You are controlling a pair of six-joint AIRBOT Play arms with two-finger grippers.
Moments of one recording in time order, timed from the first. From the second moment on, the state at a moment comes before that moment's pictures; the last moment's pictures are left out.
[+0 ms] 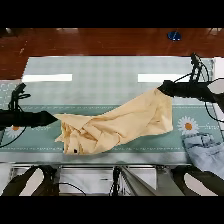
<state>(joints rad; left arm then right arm) 0.40 -0.89 0.62 0.96 -1.35 -1.01 -0.02 -1.11 0.88 -0.89 0.81 1.34</state>
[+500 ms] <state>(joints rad) 0.36 -0.89 0.49 0.96 -1.35 -0.98 -0.02 -1.10 0.88 -0.90 0.81 1.34</state>
